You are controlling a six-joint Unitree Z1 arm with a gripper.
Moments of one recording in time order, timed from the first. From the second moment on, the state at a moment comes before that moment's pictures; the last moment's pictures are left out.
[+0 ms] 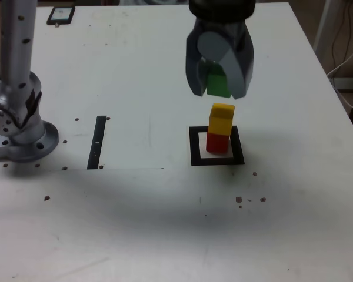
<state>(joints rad) -0.08 1.96 -1.81 1.46 0.03 0.28</state>
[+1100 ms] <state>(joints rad) -0.06 2.06 -1.80 1.43 0.02 0.31</state>
